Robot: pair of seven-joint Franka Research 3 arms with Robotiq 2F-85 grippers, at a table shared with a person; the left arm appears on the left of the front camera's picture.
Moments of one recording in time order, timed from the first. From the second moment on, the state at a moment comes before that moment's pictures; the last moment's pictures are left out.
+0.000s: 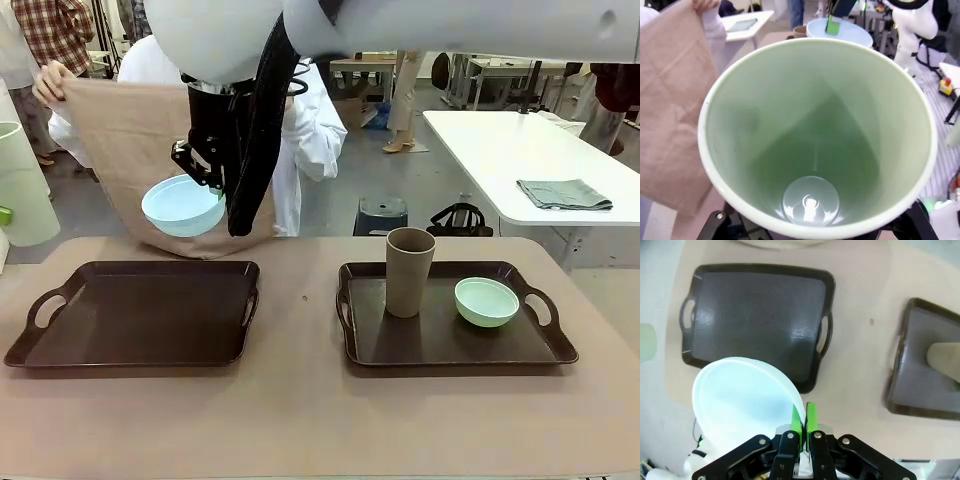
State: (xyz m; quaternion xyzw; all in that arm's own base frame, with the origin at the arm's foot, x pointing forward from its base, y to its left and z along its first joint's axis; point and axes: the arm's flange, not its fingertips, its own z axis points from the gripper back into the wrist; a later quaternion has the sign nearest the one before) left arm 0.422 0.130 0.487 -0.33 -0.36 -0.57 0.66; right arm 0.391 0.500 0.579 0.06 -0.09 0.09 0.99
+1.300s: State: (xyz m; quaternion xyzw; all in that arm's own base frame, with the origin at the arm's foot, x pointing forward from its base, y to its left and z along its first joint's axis) left arm 0.423 0.130 0.486 -0.33 -0.36 -0.57 0.66; right arm 0.391 0.502 0.581 0.07 -0.10 0.09 0.99
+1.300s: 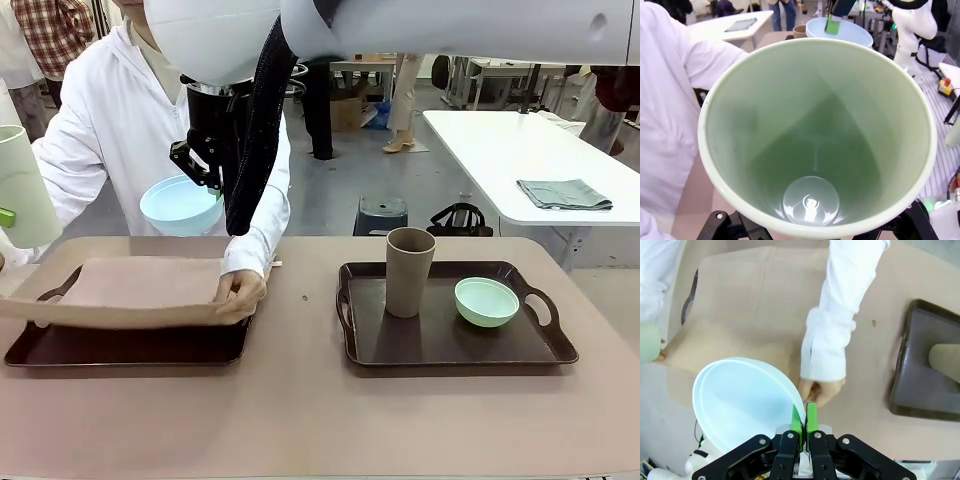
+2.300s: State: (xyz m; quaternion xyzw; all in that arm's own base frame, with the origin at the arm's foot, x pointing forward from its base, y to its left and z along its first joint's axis) left arm 0.423 0.130 0.486 -0.33 -0.36 -0.57 0.66; right arm 0.391 0.502 0.581 0.07 -0.10 0.09 0.99
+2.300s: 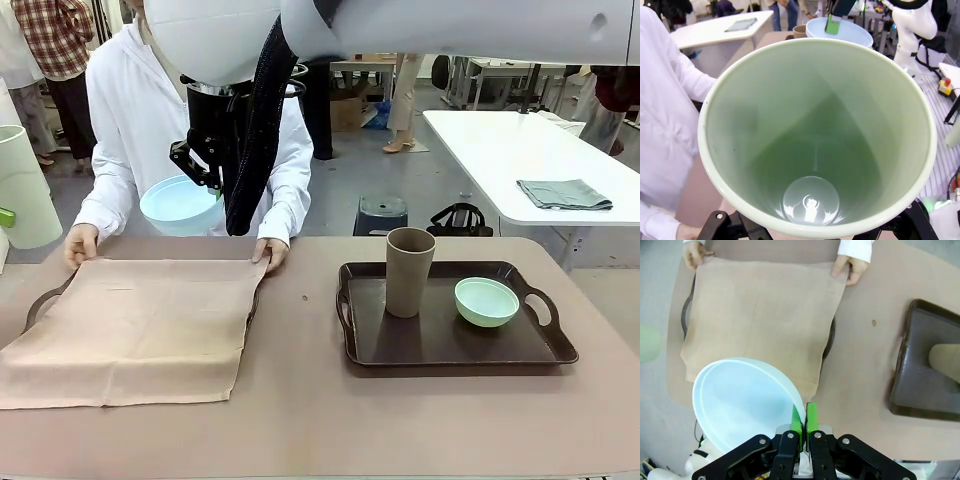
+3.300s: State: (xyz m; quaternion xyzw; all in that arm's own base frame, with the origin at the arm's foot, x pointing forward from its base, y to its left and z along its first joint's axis) left arm 0.423 0.130 0.486 -0.33 -0.36 -0.57 0.66; right arm 0.391 0.502 0.581 0.07 -0.10 0.09 0.99
